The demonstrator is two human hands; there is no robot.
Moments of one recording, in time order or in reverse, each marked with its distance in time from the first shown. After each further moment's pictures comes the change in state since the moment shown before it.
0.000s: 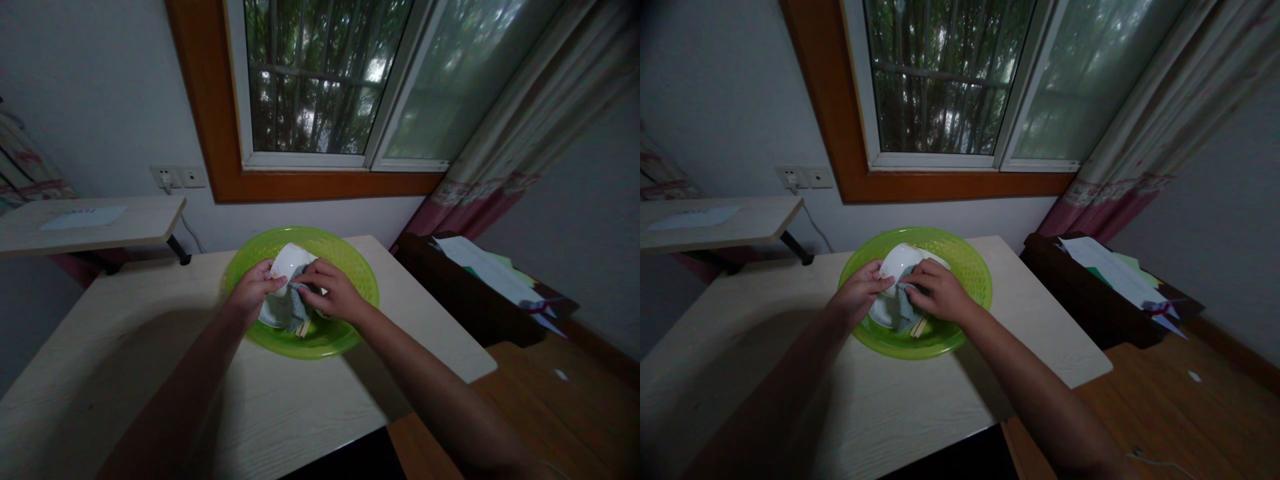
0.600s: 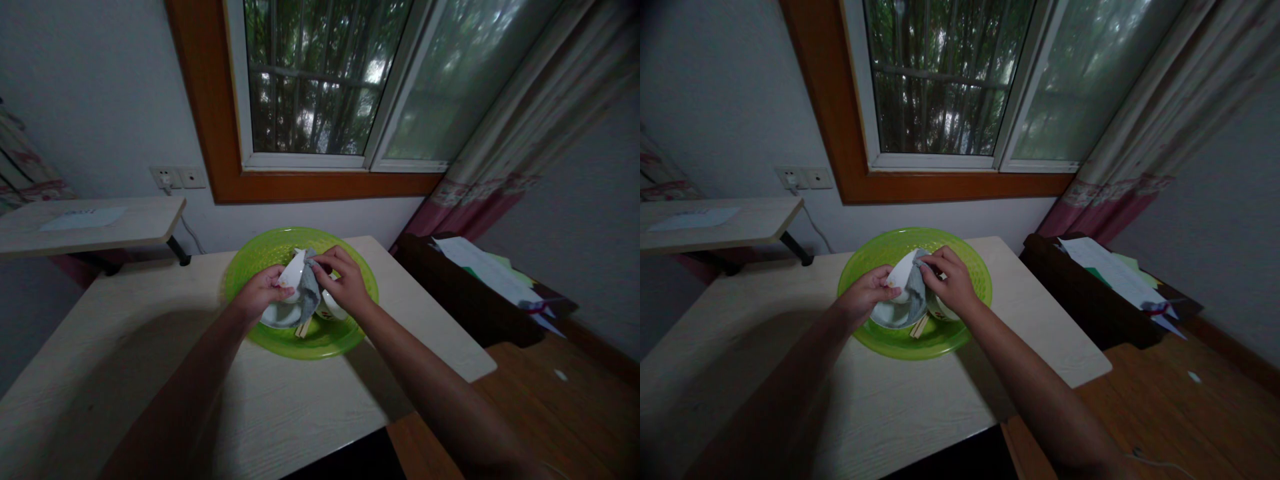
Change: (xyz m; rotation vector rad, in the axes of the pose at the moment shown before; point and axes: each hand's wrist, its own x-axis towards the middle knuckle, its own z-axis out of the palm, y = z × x) left_hand 0.000 -0.009 -0.003 0.134 -0.102 -0.072; right_hand 0.001 0.008 -0.008 -0.025 0.273 0.219
